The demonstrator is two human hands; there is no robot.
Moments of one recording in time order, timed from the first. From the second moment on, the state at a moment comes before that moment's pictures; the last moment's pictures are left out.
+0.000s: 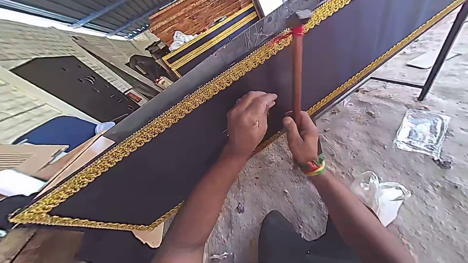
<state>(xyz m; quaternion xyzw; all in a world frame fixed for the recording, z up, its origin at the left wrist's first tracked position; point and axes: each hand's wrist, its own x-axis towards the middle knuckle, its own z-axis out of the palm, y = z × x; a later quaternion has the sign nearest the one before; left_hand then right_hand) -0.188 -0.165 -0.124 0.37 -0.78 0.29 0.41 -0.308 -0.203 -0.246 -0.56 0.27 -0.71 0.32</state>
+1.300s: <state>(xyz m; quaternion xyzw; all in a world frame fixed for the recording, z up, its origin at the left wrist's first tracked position) -0.193 -0.170 -0.121 0.49 -0.74 0.33 0.31 -0.339 -0.147 -0.396 -0.61 0.37 -0.64 0.29</state>
